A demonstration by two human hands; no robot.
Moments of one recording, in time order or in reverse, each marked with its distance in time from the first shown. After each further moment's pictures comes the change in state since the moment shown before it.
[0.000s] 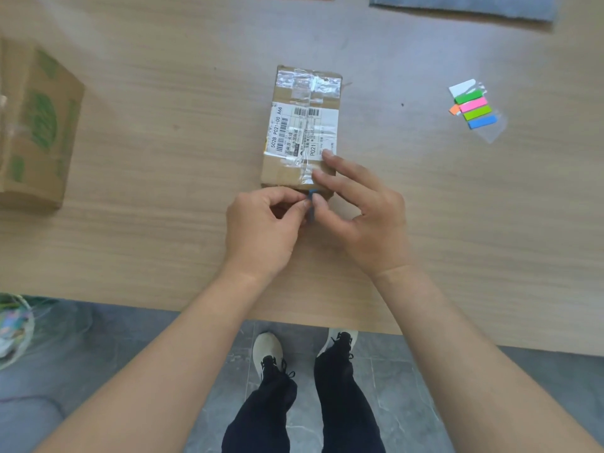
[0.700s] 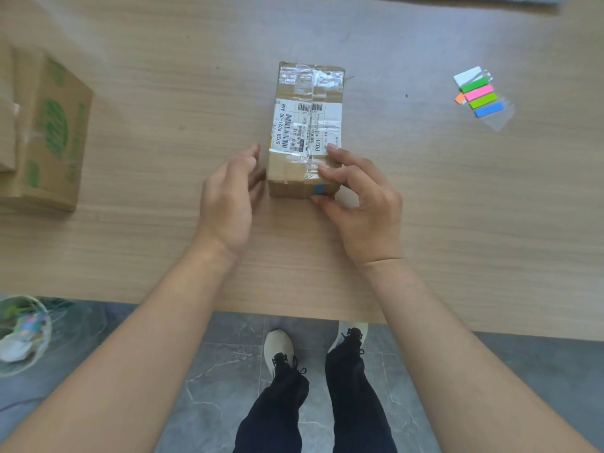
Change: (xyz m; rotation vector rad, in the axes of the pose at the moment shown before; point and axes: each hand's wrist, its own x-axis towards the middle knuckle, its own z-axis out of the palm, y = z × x) left_hand 0.018 0.016 -0.037 -0.454 0.049 -0.223; right_hand -0.004 0.002 0.020 0.007 0.120 0.042
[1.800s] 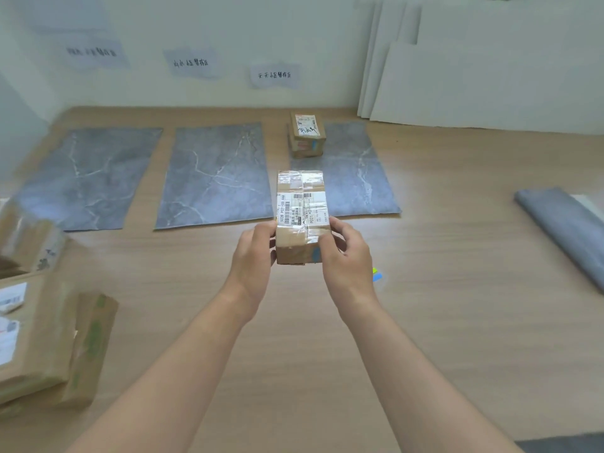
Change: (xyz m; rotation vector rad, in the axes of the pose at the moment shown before) left_hand -0.030 0.228 0.129 0.051 -0.330 0.196; right_hand 0.183 -0.129 -0.134 0.377 0.195 0.601
